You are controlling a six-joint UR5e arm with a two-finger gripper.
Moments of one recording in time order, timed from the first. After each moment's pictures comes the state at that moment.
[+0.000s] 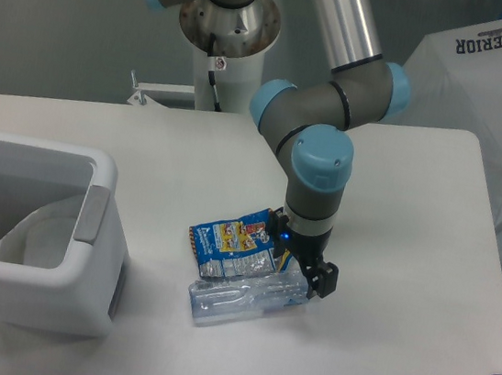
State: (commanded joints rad) arm 2.49 -2.02 -1.74 -0.79 1.52 1.37
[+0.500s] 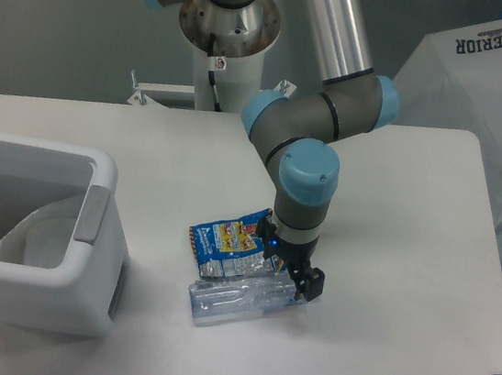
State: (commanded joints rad) arm 2.47 -2.06 -1.74 -0.79 1.52 1.36
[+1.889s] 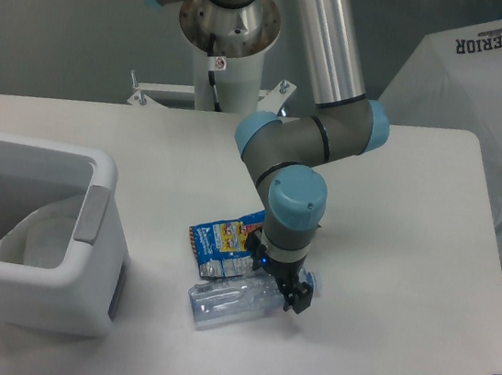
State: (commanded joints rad) arm 2.45 -2.13 -1.69 -0.77 1.52 1.26
